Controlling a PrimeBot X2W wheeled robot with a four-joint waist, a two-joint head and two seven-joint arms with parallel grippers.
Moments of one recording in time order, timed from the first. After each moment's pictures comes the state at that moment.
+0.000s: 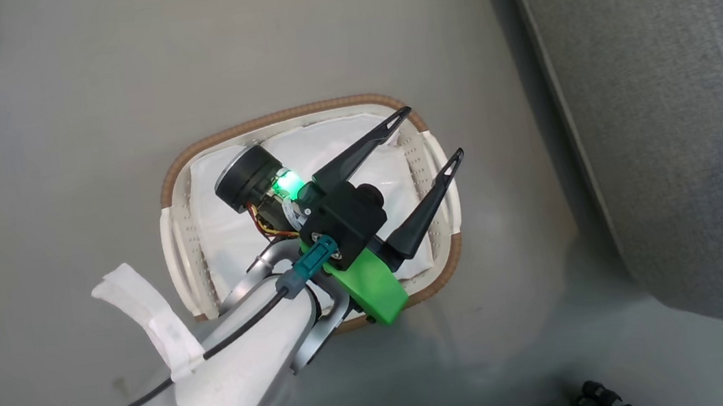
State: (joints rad) left arm -0.74 0.23 -0.93 0.22 -0.38 -0.09 -0.17; right arm -1.14 -0.48 -0.14 0.87 0.01 0.13 -0.13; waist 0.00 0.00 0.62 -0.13
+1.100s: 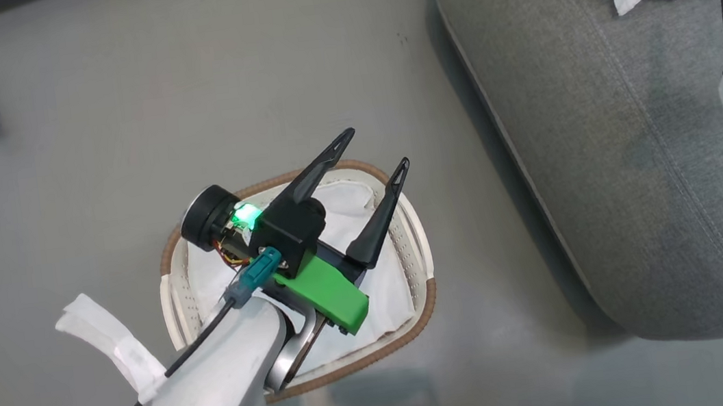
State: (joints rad) left arm -0.66 0.26 -0.88 0.26 -0.48 -0.04 -0.22; right arm -0.81 -0.35 -0.05 0.73 0.04 0.13 -0.26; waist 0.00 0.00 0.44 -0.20
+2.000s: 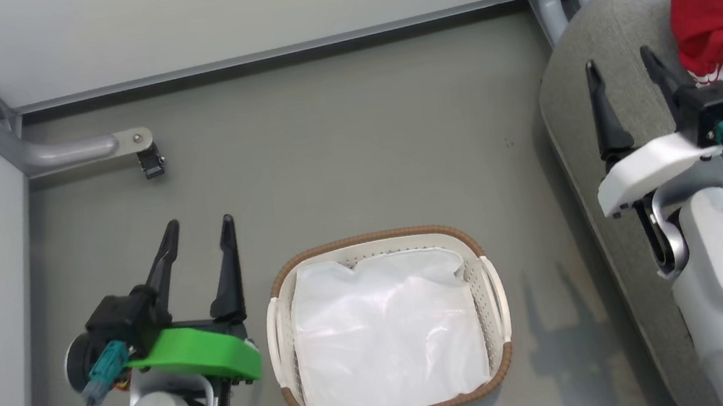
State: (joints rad) left arm -0.28 0.20 -0.37 0.26 -0.48 0.01 -0.26; right arm -0.58 -0.10 -0.04 0.53 0.06 0.13 -0.26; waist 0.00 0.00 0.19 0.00
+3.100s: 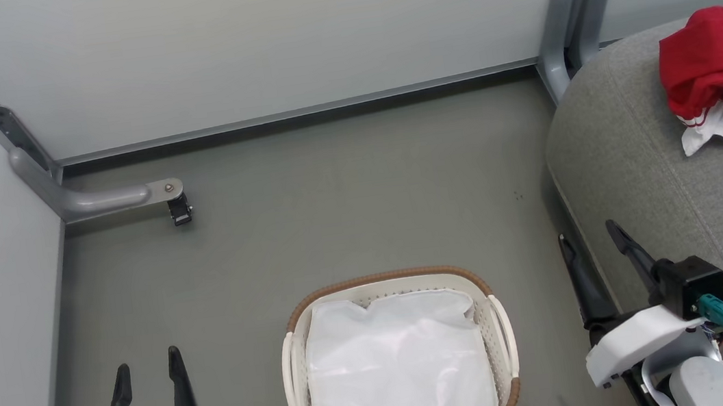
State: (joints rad) left arm 0.07 0.08 -0.04 0.21 -0.36 -0.05 -0.26; right arm -0.12 -0.05 0.07 0.28 0.16 0.13 -0.26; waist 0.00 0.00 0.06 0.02
